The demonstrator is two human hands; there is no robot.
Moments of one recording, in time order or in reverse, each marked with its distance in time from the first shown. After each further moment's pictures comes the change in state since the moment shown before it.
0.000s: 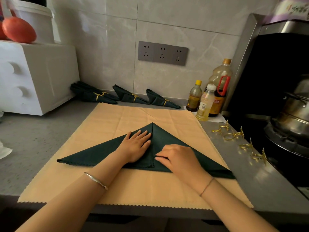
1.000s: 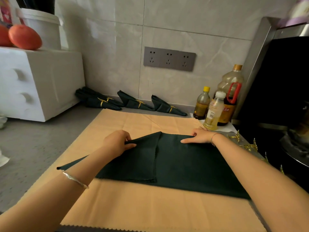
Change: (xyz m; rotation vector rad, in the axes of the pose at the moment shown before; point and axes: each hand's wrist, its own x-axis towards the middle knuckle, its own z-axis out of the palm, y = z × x) left_hand 0.009 -0.041 -0.044 -0.095 0.163 -0.305; right_hand 0.094 0.179 0.019 0.147 -0.706 0.634
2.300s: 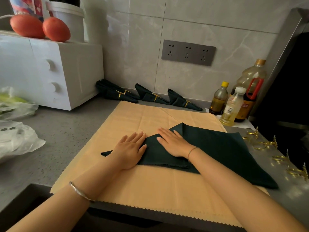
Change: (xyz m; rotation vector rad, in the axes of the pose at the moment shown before) left_hand -0.059 -0.038 0.021 0.192 -0.103 0.193; right_hand -0.047 -0.144 0.096 -0.143 0.063 -0.477
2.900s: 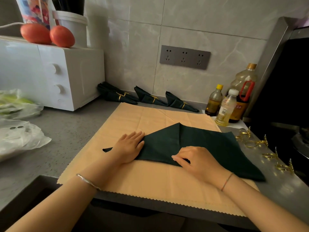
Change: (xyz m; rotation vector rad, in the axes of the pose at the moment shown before) left_hand -0.003 0.008 -0.011 -0.089 -0.037 -0.033; right_hand -0.122 0.008 -0.008 -0.108 0.346 -0.172
